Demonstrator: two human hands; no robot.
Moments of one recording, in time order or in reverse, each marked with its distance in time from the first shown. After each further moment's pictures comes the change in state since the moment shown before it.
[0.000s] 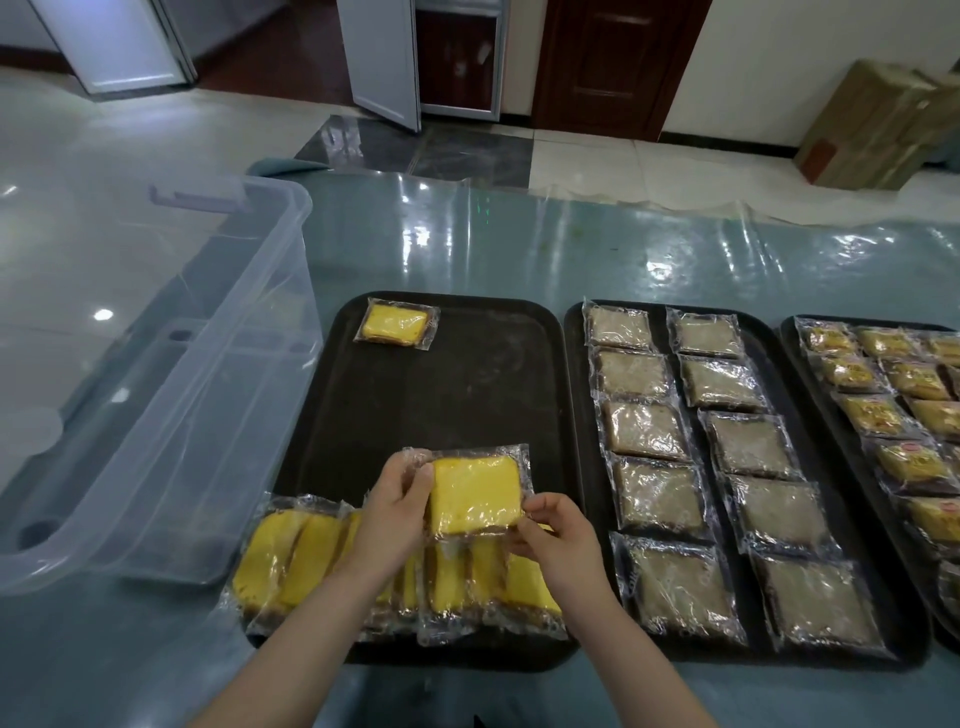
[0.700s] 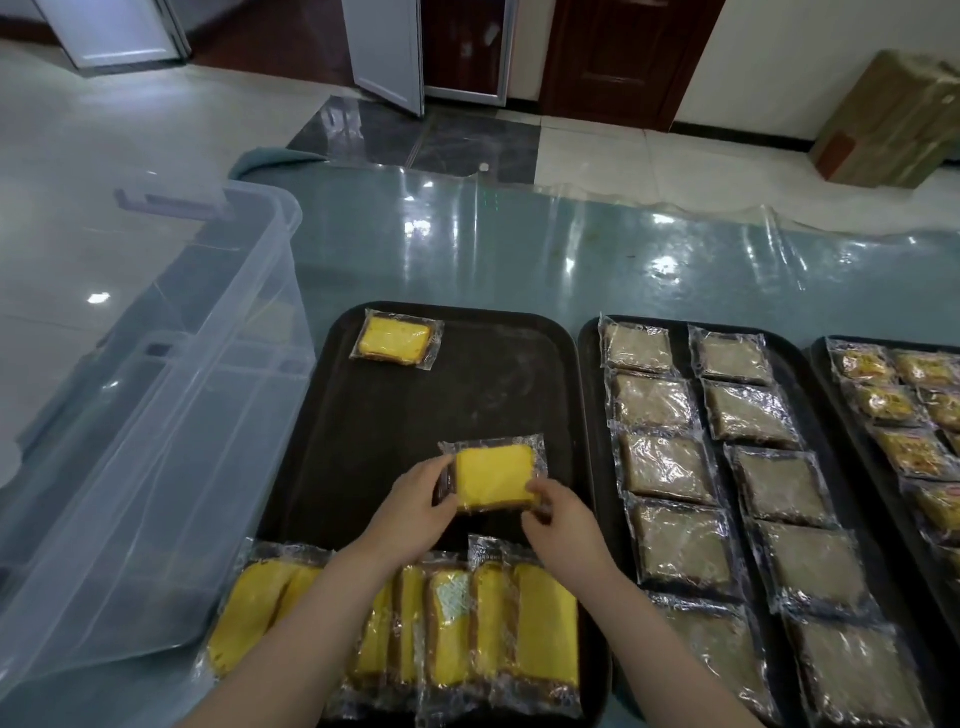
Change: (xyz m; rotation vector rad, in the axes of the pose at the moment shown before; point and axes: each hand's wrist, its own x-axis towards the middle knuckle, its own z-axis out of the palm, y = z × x) left_hand 0.092 -0.012 0.006 0.431 -0.280 0.074; right_hand 0.087 -0.023 0.005 -0.685 -0.115 -0.113
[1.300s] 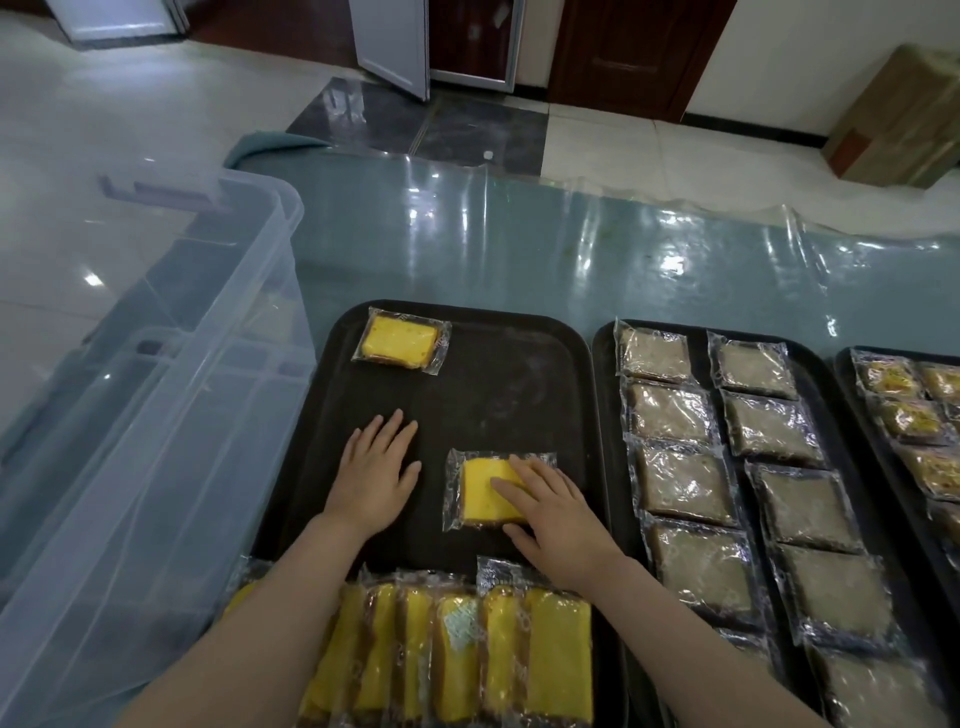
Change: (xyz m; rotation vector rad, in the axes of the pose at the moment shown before) left_hand 0.059 -0.063 -0.033 0.547 0.143 0.036; right_hand 0.049 0.010 0.003 -0.768 -0.173 -0.488
